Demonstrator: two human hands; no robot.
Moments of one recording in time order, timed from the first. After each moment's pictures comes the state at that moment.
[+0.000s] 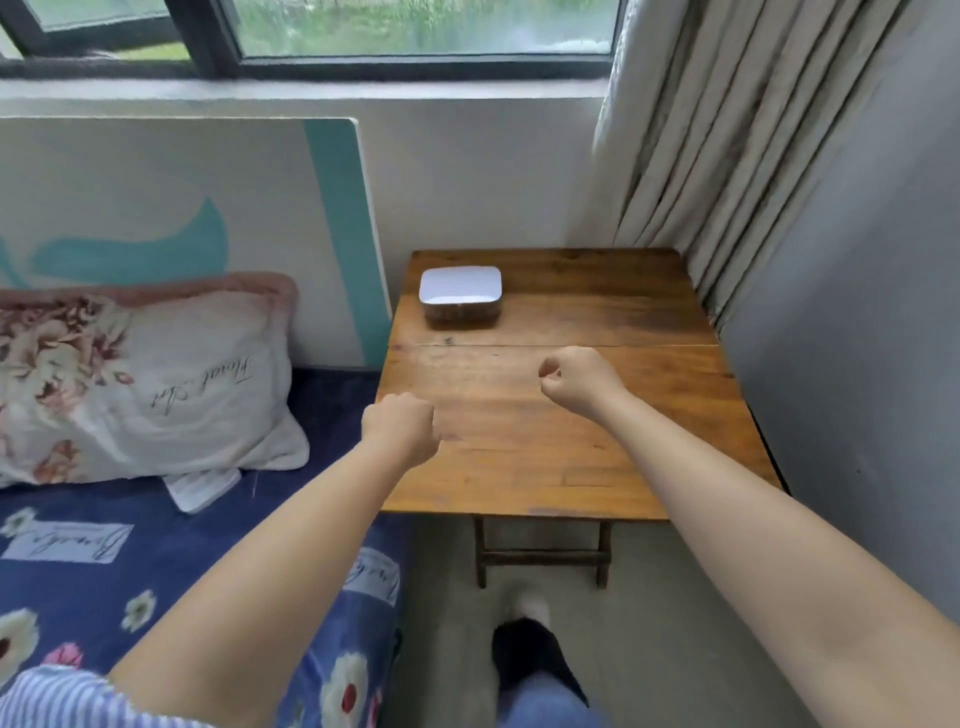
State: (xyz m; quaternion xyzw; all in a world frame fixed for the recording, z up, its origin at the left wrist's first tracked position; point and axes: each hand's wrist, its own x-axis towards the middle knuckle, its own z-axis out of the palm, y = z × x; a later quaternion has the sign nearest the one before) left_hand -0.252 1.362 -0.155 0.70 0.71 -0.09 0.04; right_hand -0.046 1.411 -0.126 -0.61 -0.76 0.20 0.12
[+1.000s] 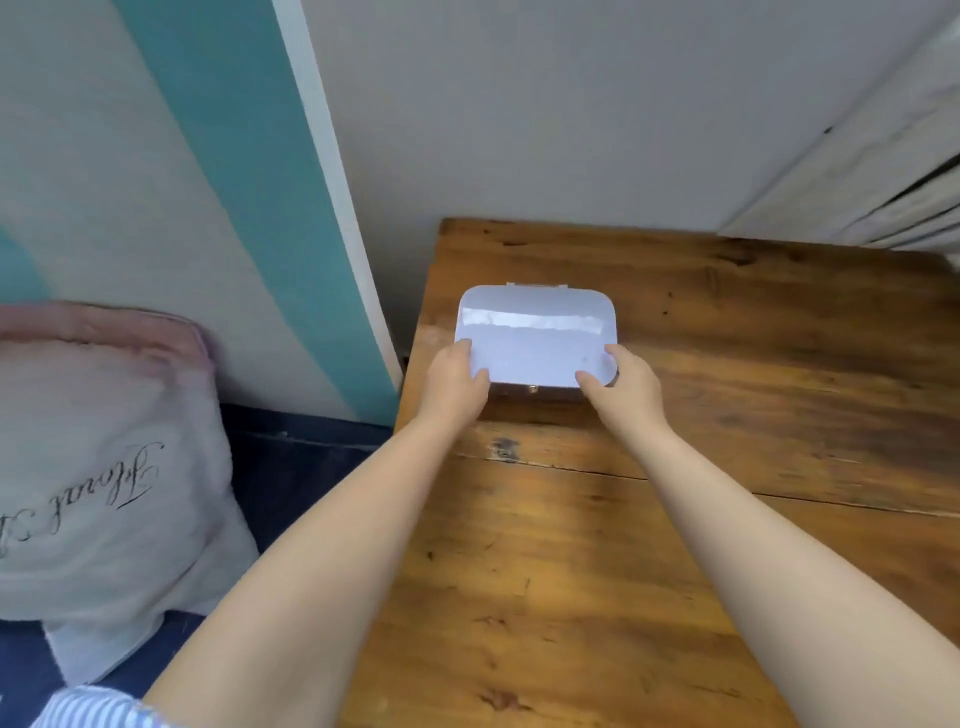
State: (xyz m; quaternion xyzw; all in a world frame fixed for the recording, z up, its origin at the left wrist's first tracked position) left_hand -0.325 1.746 -0.314 0.52 0.76 0.18 0.33; right_hand -0.151 1.764 -0.317 -0.72 -0.56 0.36 0.19
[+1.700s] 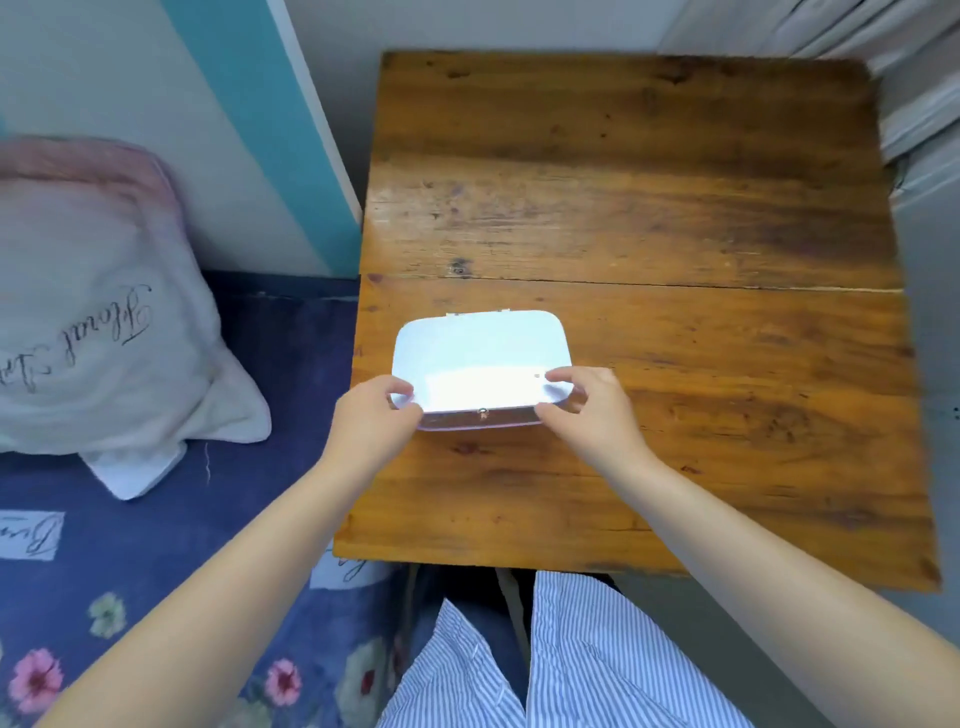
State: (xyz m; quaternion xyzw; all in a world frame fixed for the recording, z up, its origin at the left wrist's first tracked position) left_hand -0.322 1.515 -0.269 0.43 0.79 0.11 0.41; right_hand -0.112 1.530 -0.267 -0.68 -0.54 0.48 0.16
